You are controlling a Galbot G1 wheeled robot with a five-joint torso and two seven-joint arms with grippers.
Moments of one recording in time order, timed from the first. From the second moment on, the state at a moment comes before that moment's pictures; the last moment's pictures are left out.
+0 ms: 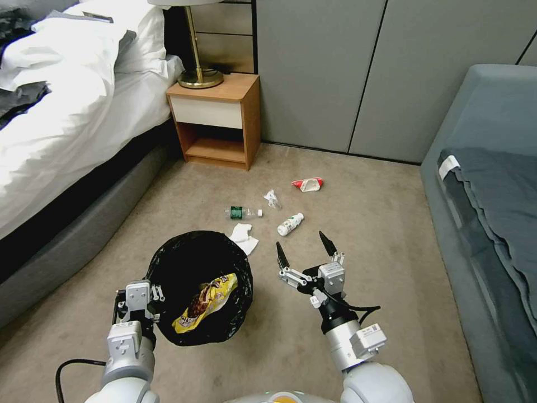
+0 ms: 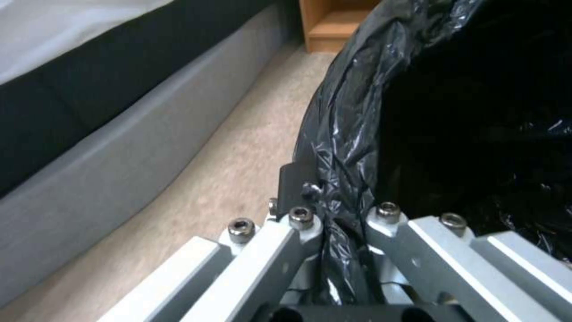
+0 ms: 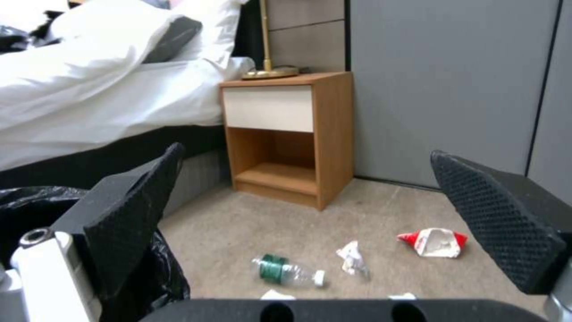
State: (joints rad) left arm 1.81 -1.50 -0.61 -2.29 0.01 0.31 -0.22; right arm -1.59 1.31 0.12 2.17 0.07 0.12 0.13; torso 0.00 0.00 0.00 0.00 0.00
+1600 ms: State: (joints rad) left arm 1.81 -1.50 -0.62 -2.28 0.01 0.31 -0.22; right arm -1.46 1.29 0.11 2.13 0.36 -0.37 0.35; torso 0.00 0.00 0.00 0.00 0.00
